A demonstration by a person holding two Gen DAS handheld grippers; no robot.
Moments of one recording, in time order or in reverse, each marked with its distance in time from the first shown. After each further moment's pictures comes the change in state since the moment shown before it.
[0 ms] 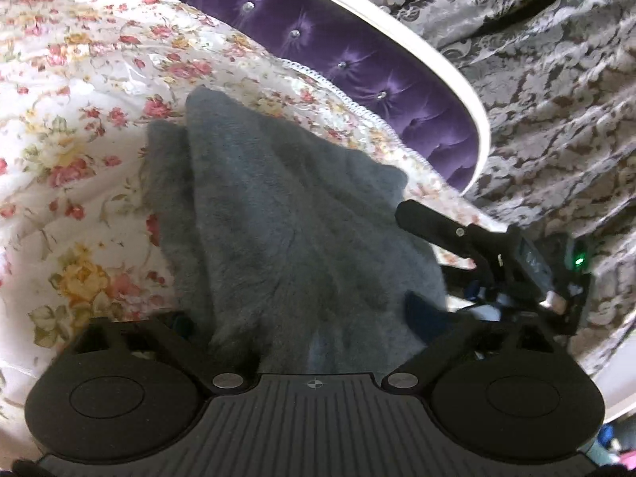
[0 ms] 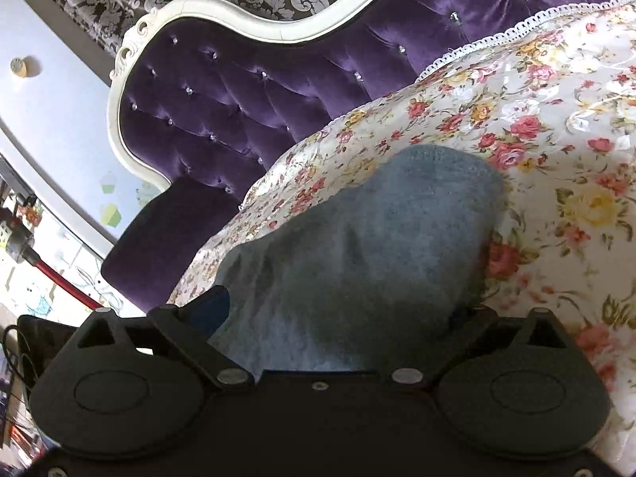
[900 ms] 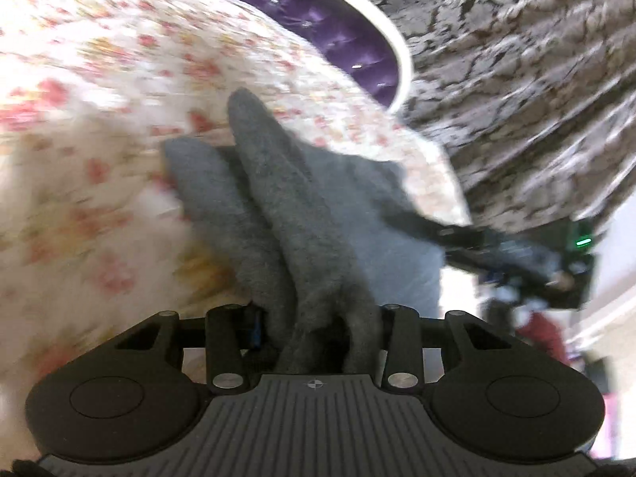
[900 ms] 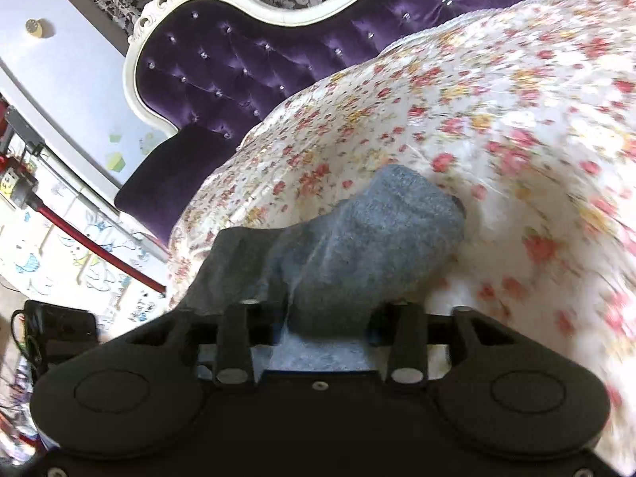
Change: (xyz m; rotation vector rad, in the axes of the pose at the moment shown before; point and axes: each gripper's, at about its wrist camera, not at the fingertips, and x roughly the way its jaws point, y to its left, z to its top) left arm -0.122 -0.071 -0.167 0.062 0.089 -0.042; right arm -0.179 0.089 -0.131 -0.026 0.040 -0.199
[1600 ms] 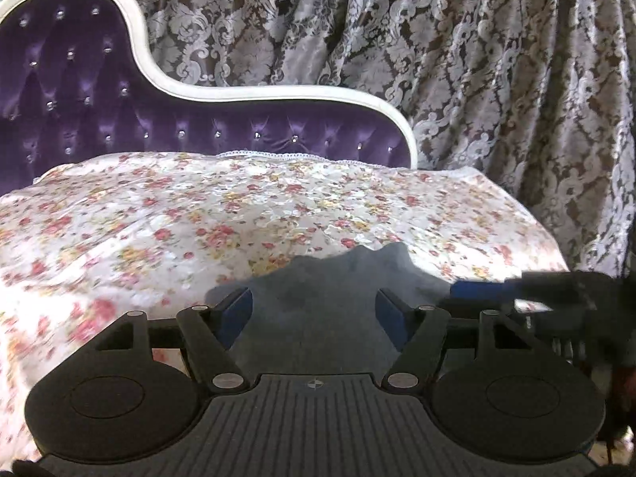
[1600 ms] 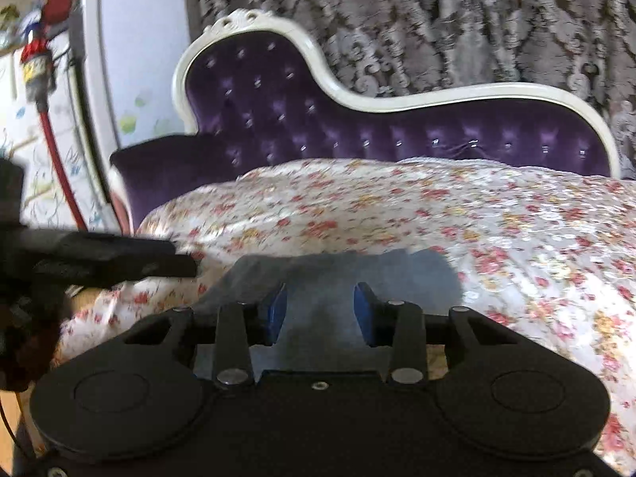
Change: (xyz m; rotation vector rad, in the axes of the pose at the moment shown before) left arm -0.007 -0.076 0.012 0.459 -0.321 0.272; right arm -0.017 0.070 -0.061 -0.451 -0.259 -0.191
